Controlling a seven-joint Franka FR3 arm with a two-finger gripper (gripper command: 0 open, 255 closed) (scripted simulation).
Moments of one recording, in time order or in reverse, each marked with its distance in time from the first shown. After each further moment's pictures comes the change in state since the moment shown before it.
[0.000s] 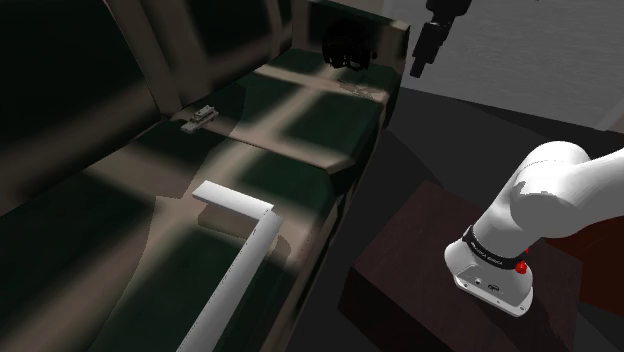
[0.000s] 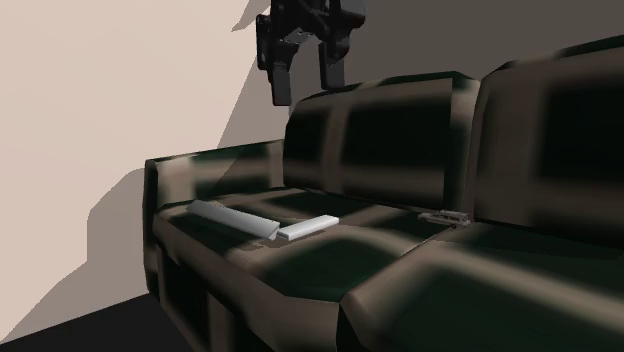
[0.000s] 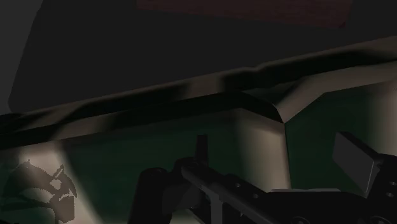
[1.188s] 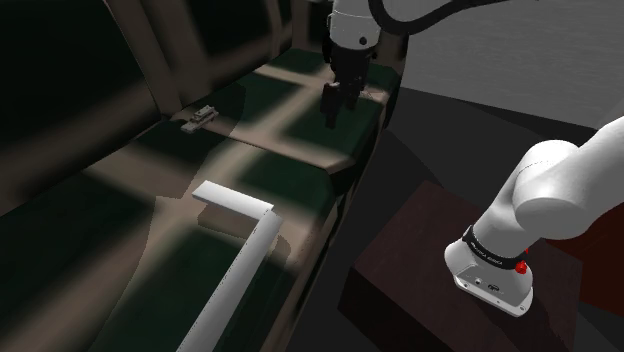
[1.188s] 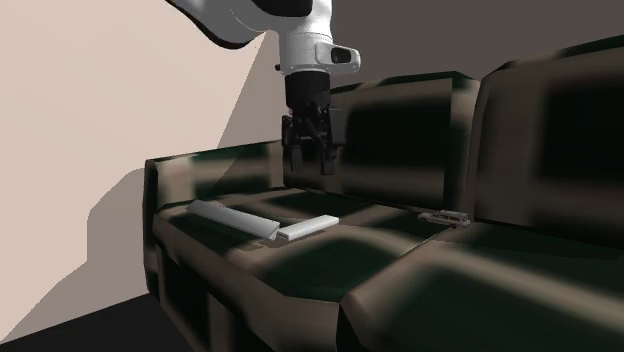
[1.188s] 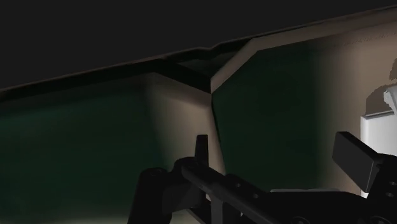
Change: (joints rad) arm 0.079 0.357 0.243 0.032 0.109 0.301 0.270
